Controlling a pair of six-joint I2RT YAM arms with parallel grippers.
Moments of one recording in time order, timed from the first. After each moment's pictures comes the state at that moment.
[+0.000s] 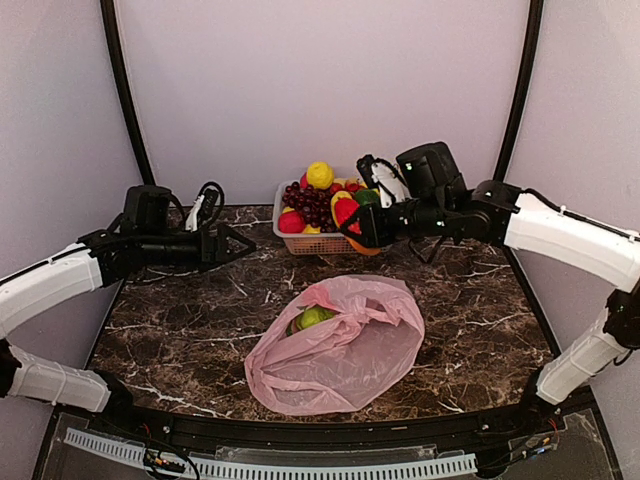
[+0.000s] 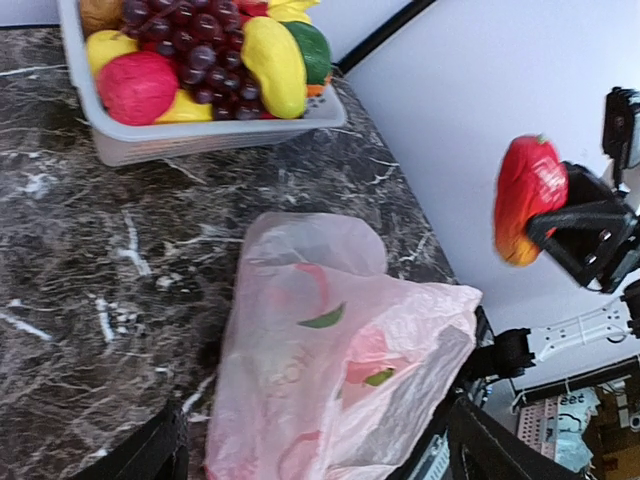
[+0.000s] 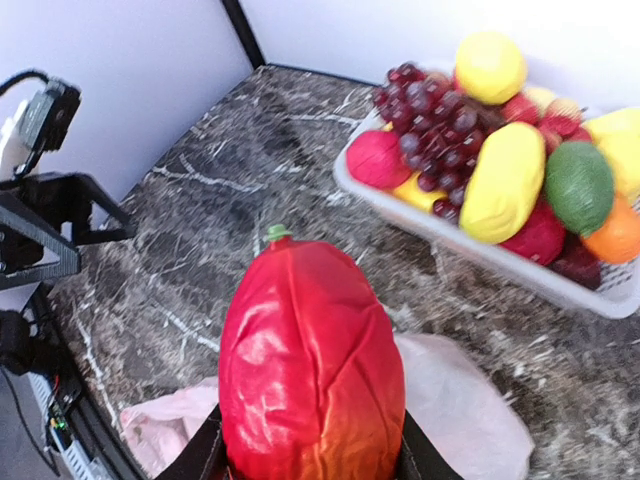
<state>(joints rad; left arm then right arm) -0.51 1.15 0.89 -0.24 0.50 -0.57 0.91 1.47 1.37 -0.48 0.01 0.33</state>
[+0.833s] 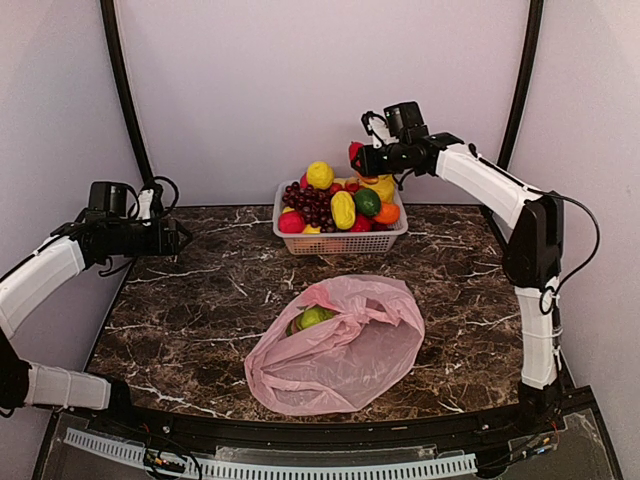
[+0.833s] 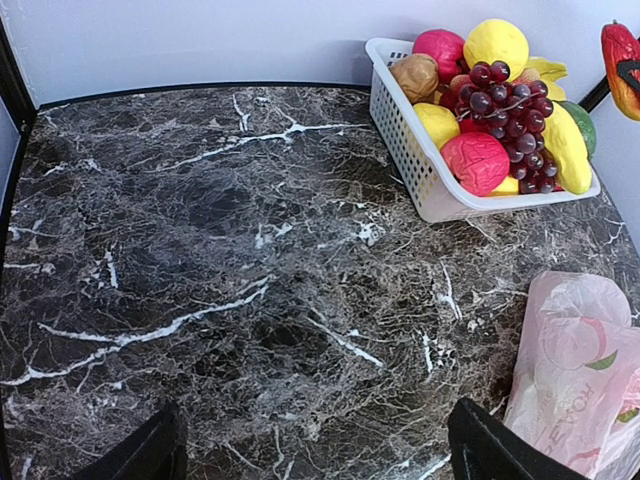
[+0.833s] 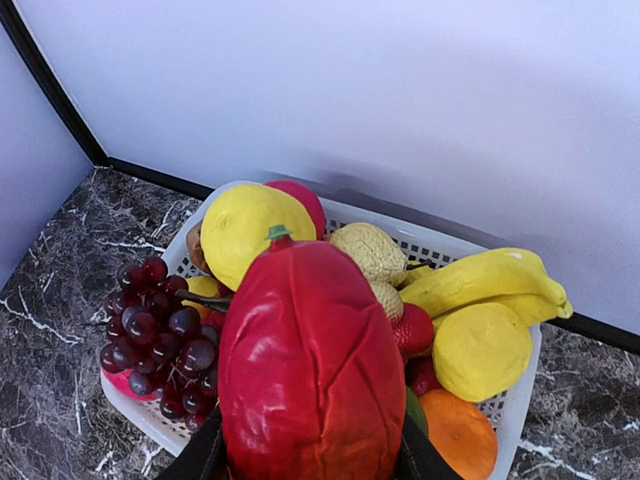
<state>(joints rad) -0.09 1.14 0.93 -0.45 0.28 -0.12 0.53 2.14 2.18 -0.56 -0.04 0.13</state>
